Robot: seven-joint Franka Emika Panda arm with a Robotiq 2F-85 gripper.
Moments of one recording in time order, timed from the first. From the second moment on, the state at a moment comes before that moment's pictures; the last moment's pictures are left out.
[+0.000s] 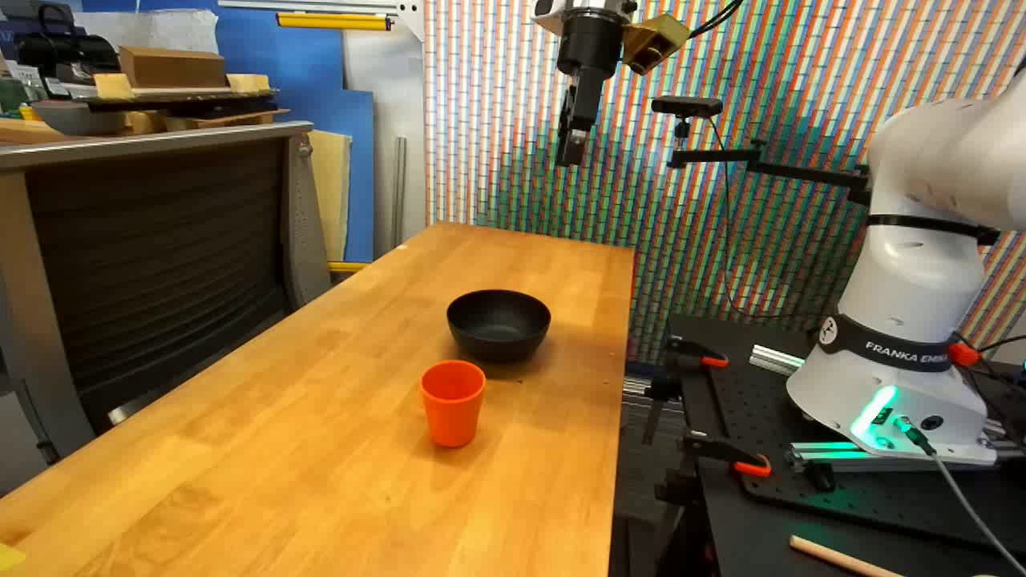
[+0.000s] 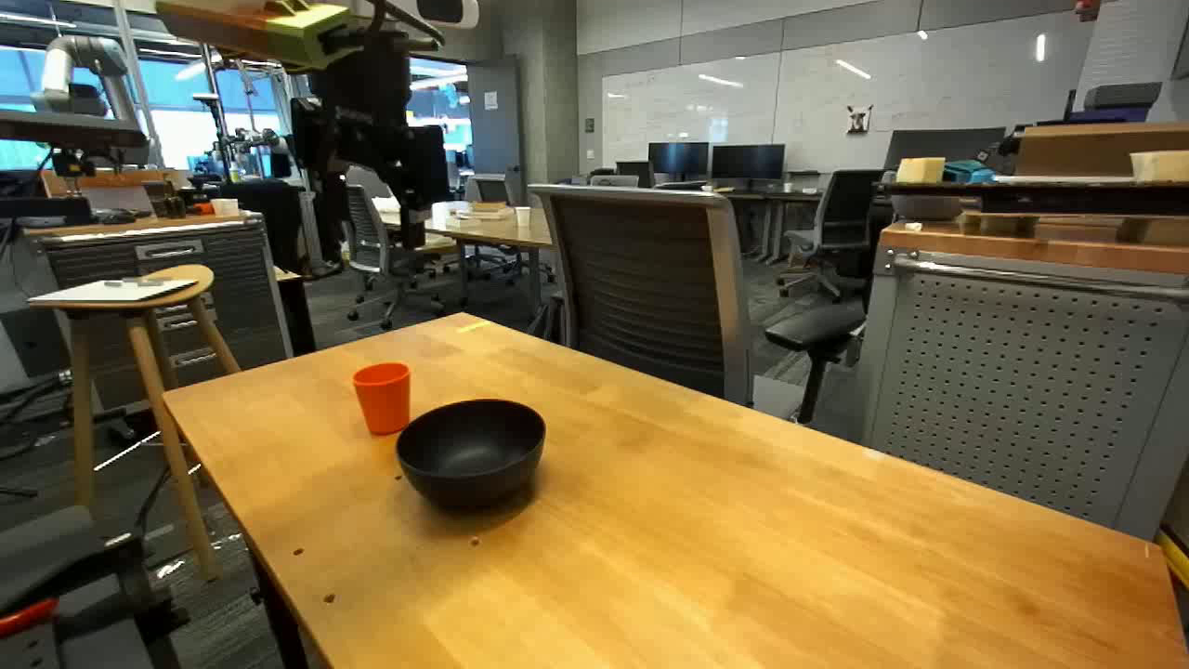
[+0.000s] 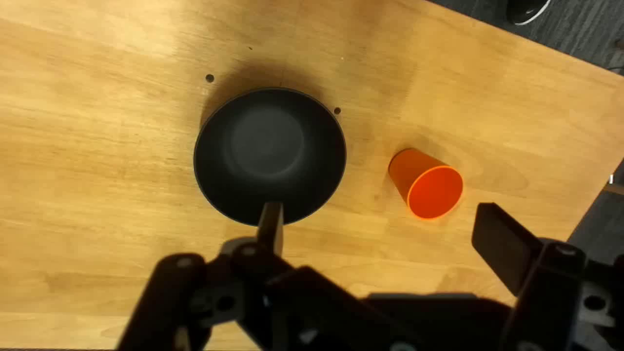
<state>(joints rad) 0.08 -0.40 -0.22 -2.47 0.16 2.11 -0.46</state>
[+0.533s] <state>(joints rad) 0.07 -0.36 -0.21 -2.46 0.16 2.11 -0.46</state>
